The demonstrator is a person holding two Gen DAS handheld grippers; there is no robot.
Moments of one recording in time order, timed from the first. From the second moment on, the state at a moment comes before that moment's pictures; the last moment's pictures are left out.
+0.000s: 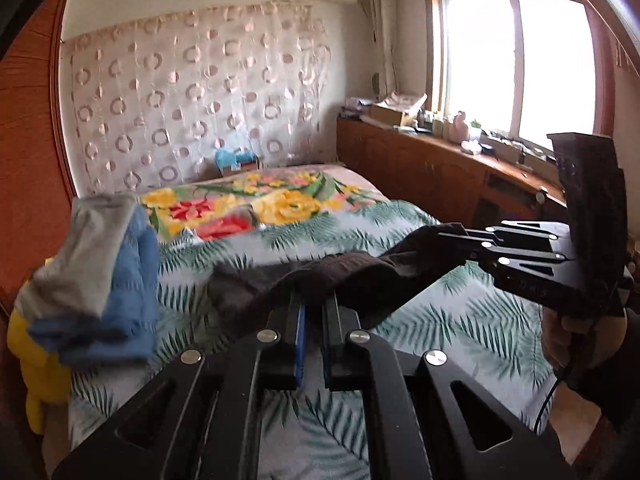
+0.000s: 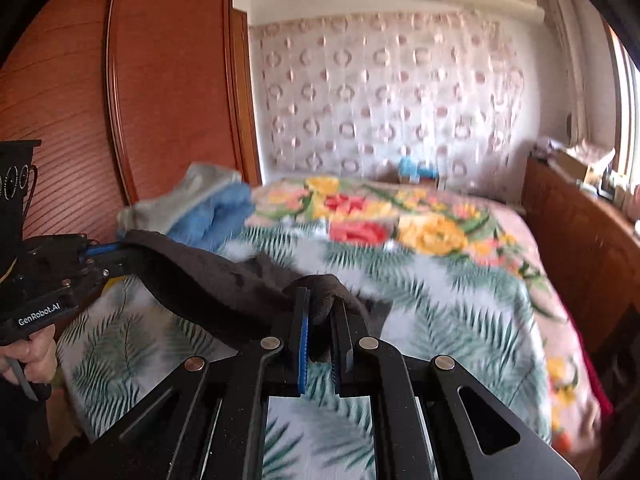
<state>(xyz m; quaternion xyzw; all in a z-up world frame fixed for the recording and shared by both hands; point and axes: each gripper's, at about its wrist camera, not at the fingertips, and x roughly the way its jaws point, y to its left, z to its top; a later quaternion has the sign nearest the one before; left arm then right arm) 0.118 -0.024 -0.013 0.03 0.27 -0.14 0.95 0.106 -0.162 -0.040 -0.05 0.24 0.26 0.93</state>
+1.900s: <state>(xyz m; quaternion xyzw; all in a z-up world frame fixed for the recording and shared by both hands) 0.061 -0.023 -0.094 -0.02 0.34 -0.16 0.93 0.099 -0.201 -0.045 -0.01 0.31 0.28 0.91</state>
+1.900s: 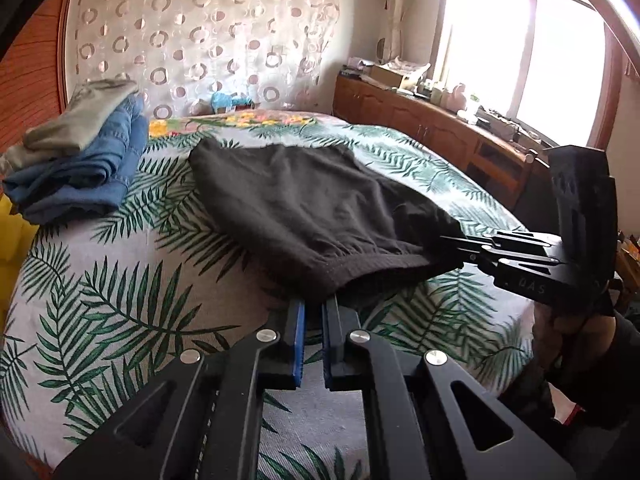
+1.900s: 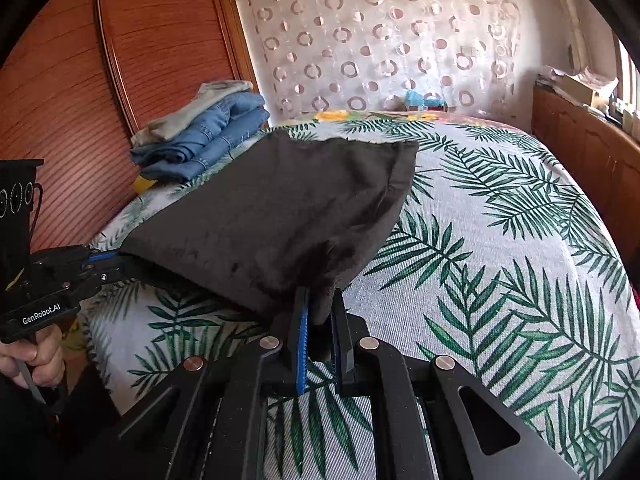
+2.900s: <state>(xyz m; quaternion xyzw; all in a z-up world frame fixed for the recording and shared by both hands) 0.022 -0.026 -0.057 0.00 0.30 -0.19 0.93 0.029 -0.230 -0.007 -0.01 0.29 0.31 0.91</state>
